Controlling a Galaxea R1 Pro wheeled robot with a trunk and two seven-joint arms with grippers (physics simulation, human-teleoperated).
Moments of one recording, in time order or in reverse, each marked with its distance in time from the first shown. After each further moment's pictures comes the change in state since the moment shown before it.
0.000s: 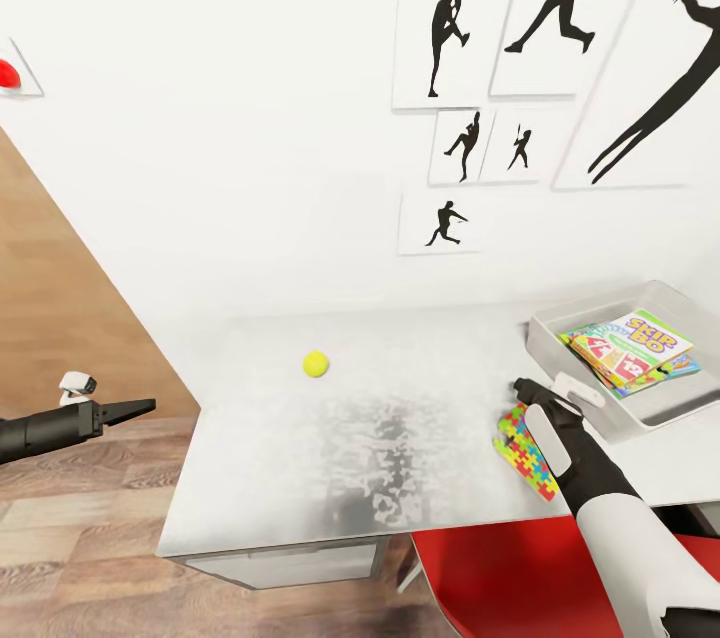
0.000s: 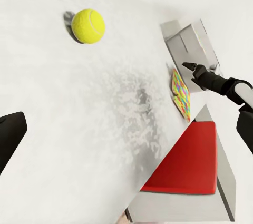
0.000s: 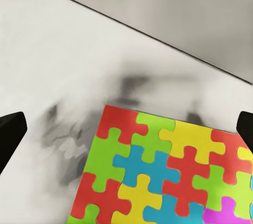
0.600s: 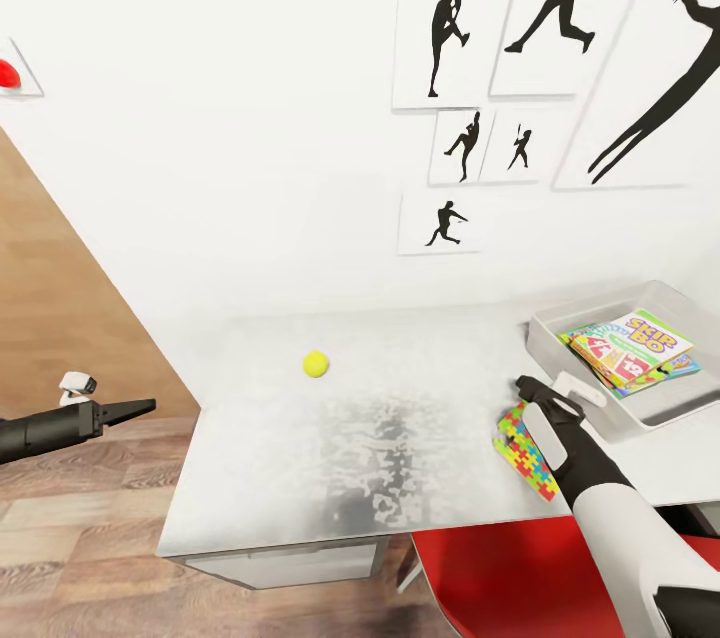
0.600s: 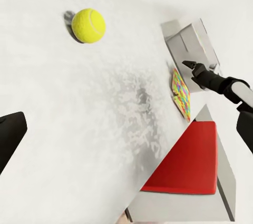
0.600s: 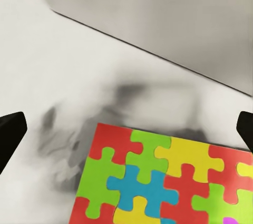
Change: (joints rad) left arm 0.000 0.000 0.000 0.000 -0.002 0.001 0.000; right arm -0.041 0.000 0.003 0.096 0.000 -0.097 0.000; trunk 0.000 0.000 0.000
